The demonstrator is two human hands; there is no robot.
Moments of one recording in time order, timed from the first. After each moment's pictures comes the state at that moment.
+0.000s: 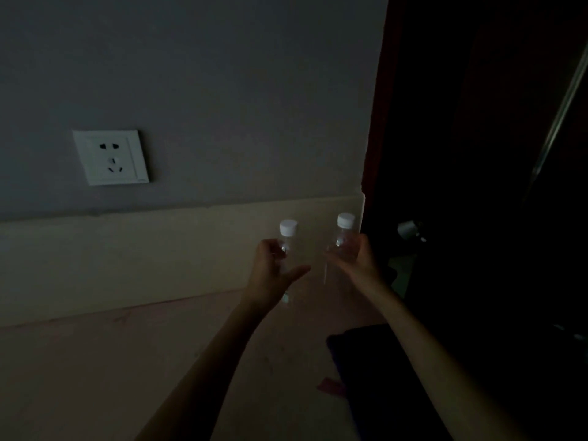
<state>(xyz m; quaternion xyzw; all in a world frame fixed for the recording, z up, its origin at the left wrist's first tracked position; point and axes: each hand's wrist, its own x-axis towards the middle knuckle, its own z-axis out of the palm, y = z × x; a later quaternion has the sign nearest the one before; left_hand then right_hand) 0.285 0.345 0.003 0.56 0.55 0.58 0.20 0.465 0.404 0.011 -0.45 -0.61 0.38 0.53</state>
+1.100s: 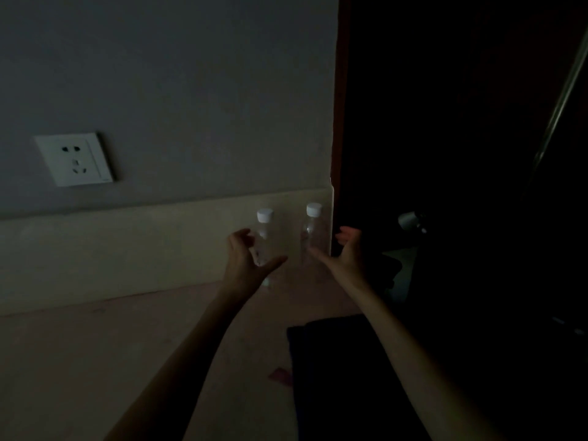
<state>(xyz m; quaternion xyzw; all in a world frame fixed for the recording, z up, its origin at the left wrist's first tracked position) 0.310 0.353 -0.002 0.57 0.63 0.52 0.07 0.505 0.414 0.003 -0.46 -0.61 0.35 0.54</state>
